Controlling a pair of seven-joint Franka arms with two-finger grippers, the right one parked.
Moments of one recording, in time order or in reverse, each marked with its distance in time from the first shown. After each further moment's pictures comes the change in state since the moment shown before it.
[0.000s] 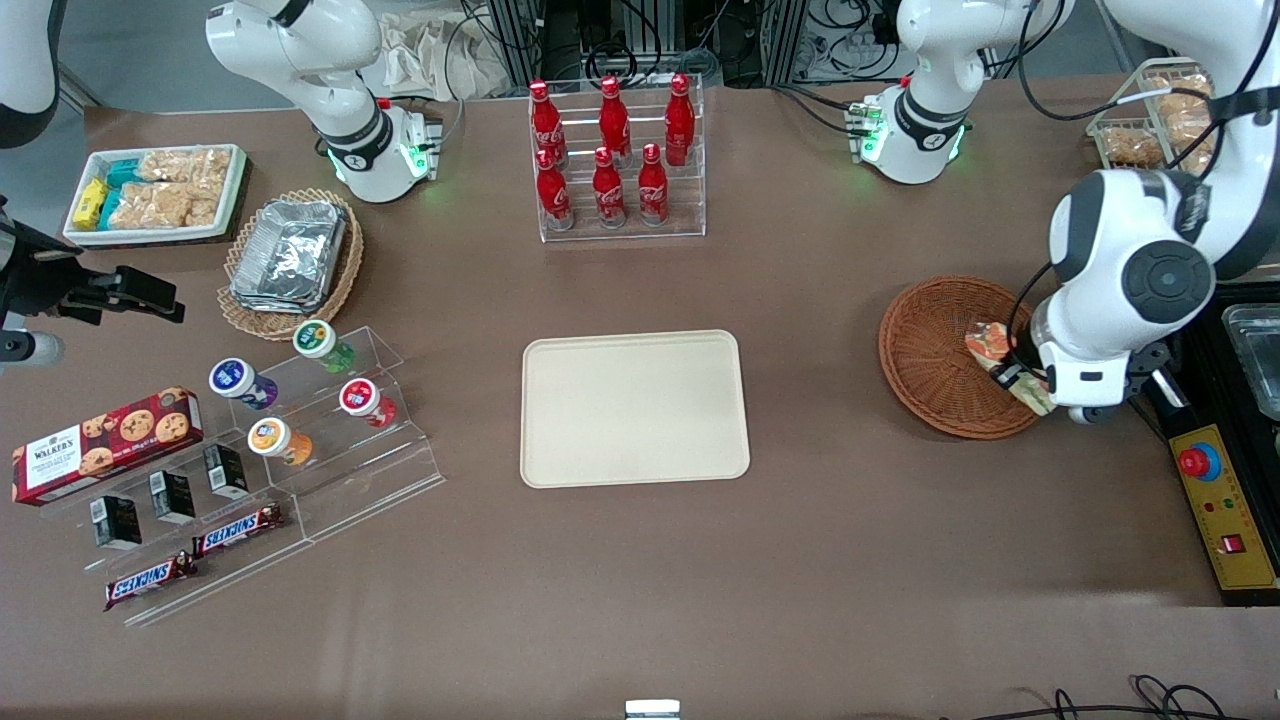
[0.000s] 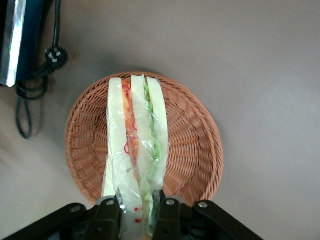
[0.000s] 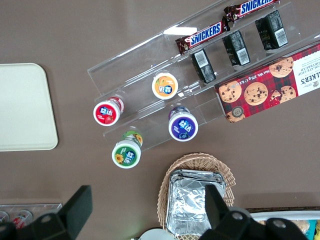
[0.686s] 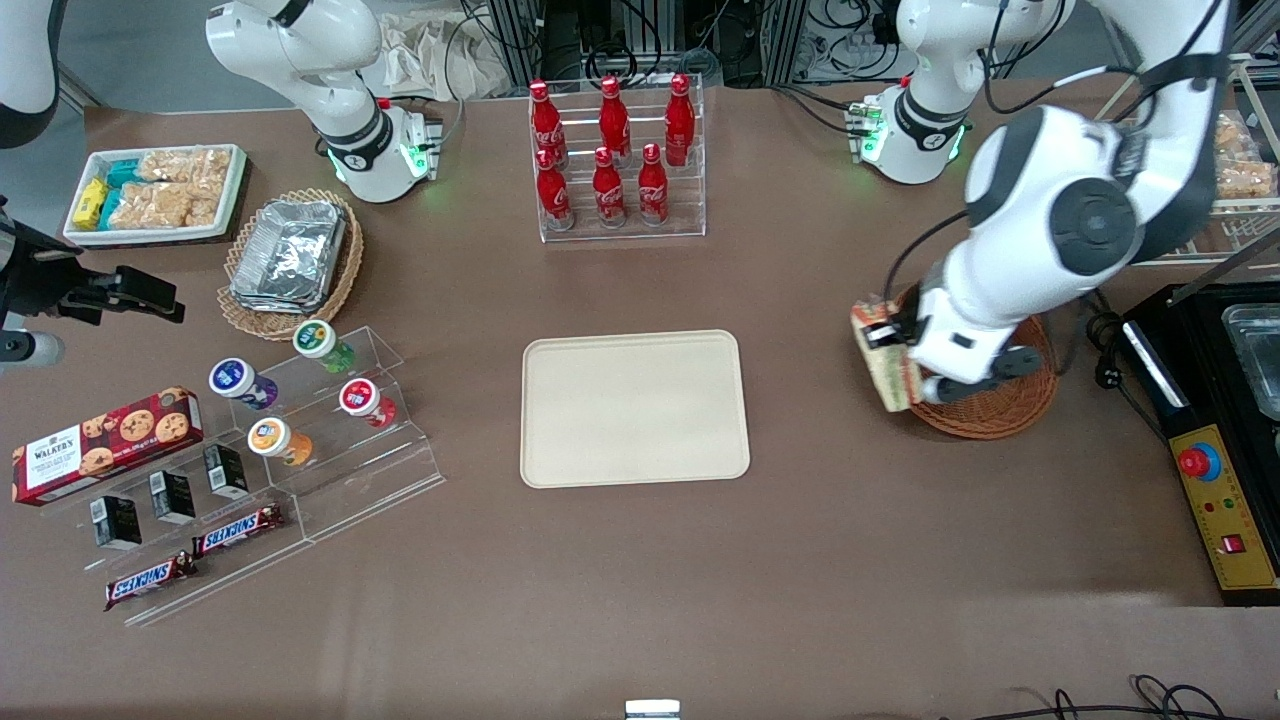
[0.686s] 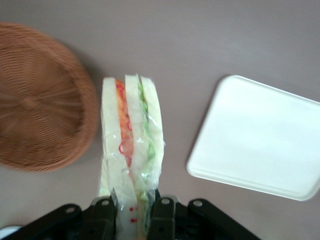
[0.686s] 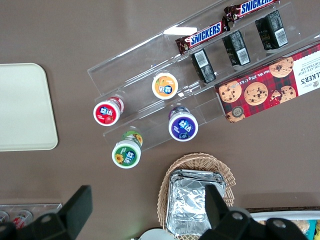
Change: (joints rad) arm -0.029 0.069 -0.267 0.179 -0.251 -0.019 0.120
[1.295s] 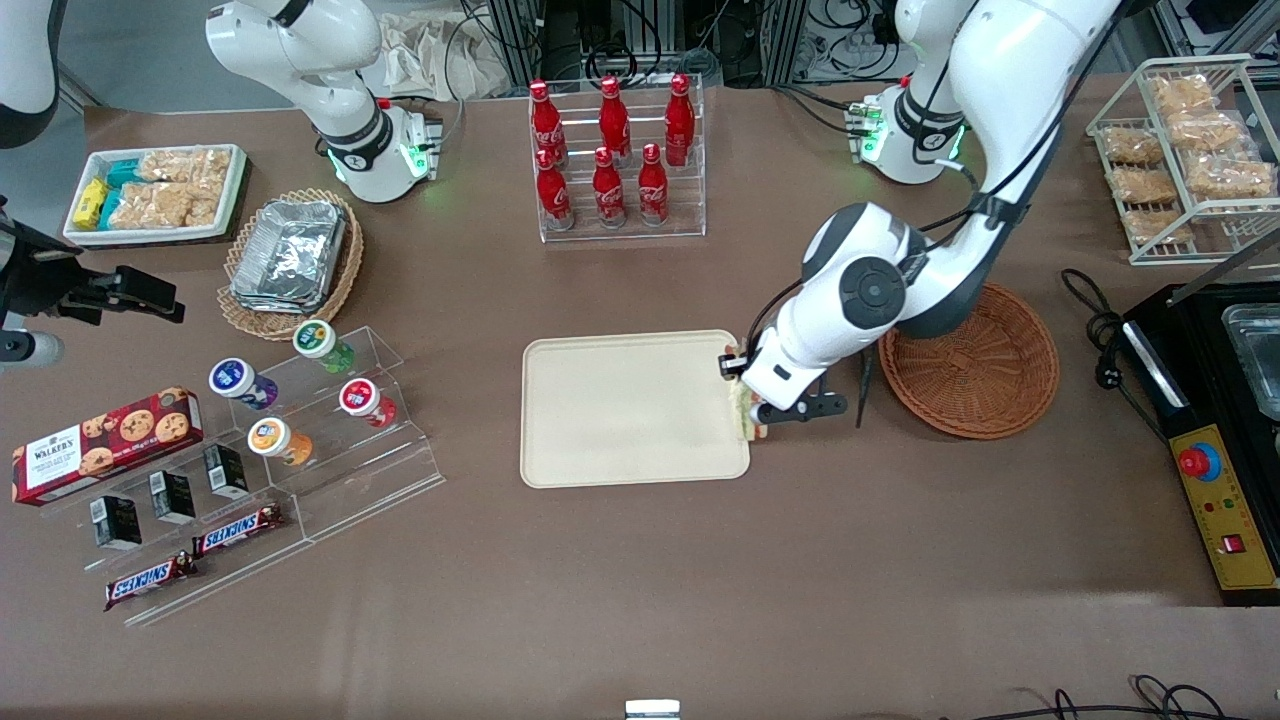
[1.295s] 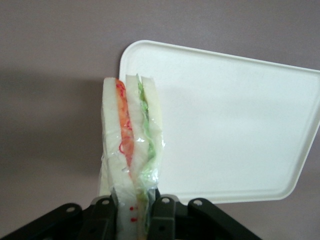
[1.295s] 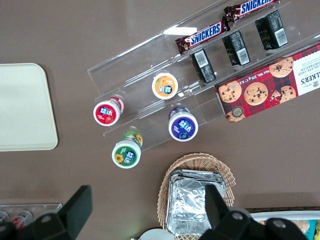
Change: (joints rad) arm -0.157 0.266 -0.048 -0.107 0.055 0.472 -0.022
